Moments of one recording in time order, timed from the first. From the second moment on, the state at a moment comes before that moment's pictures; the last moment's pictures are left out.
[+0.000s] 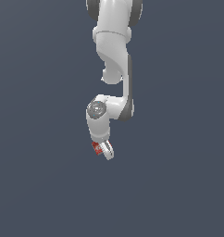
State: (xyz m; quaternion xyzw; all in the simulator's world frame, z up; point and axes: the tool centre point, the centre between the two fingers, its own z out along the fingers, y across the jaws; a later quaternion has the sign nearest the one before) arm 0.018 -0.053 0.016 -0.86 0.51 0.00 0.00
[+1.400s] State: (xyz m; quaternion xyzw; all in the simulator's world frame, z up) arm 0.056 -0.120 0.182 -0.86 0.51 0.00 0.00
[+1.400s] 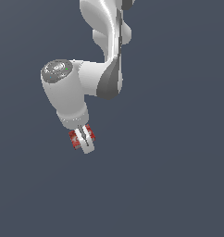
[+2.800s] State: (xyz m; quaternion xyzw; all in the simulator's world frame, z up) arm 0.102 -0.186 0.347 -0.86 0.51 0.00 0.00
